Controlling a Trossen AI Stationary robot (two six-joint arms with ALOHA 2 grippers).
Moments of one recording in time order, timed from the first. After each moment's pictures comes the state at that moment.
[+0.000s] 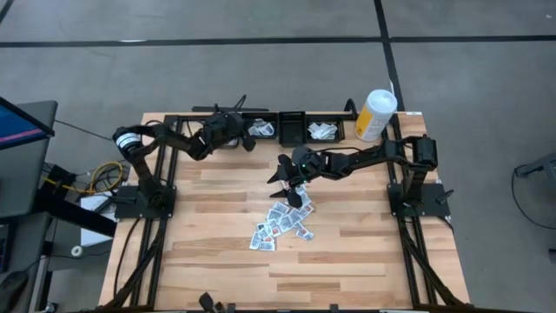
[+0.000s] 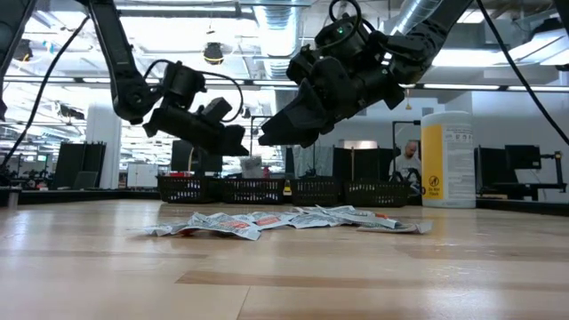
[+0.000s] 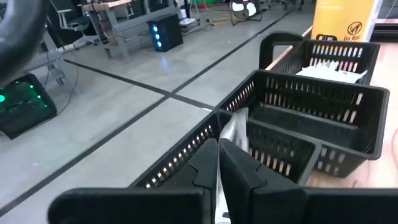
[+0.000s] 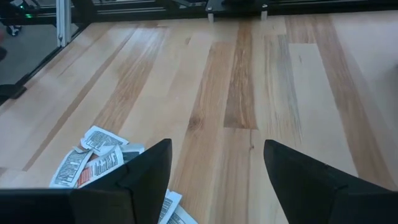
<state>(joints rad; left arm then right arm) 0.63 1.60 0.58 0.96 -0.06 0.19 -0.13 1.84 0.96 0.38 -0.37 -0.06</state>
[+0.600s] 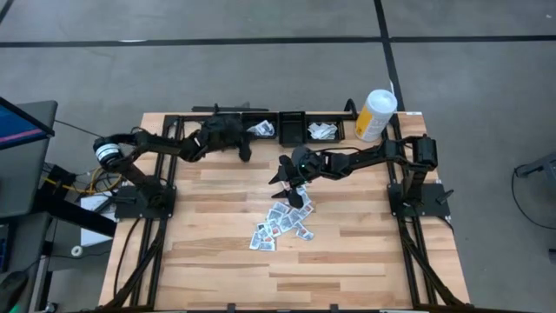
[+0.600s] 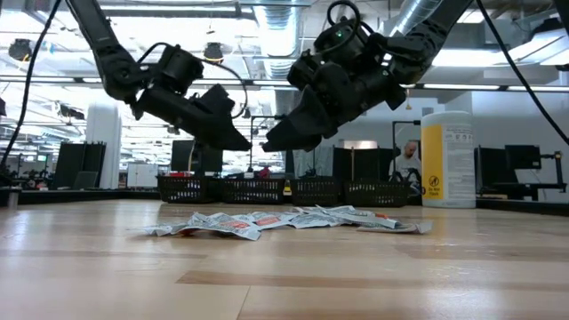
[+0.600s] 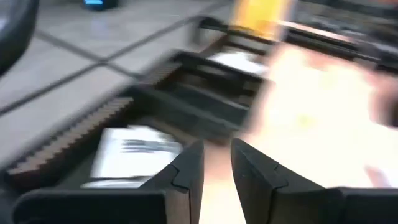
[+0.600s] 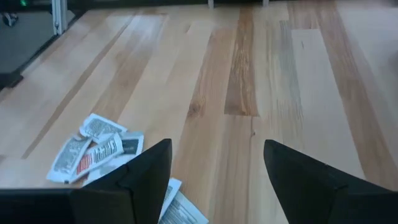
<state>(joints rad) 0.56 1.40 0.54 0.66 0.13 -0.01 -0.13 1.84 0.96 0.33 -0.37 -0.08</state>
